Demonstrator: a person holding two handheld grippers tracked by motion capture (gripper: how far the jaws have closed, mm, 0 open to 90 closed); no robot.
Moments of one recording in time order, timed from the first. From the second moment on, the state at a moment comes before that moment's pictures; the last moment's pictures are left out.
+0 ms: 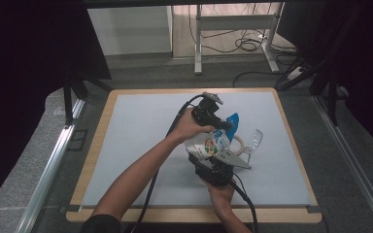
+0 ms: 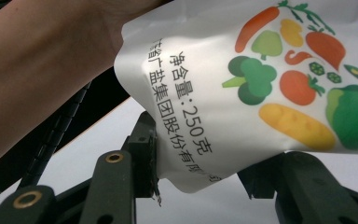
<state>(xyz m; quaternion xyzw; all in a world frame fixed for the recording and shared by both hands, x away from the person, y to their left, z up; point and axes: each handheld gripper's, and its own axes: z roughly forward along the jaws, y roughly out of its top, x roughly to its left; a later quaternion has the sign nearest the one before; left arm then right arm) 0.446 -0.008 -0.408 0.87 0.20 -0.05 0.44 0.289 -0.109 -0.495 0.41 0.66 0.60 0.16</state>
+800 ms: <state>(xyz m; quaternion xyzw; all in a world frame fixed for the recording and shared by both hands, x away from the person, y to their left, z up) 0.448 -0.017 -0.399 0.89 0.18 -0.05 0.42 0.288 -0.106 -0.492 0.44 0.64 0.61 0.17</state>
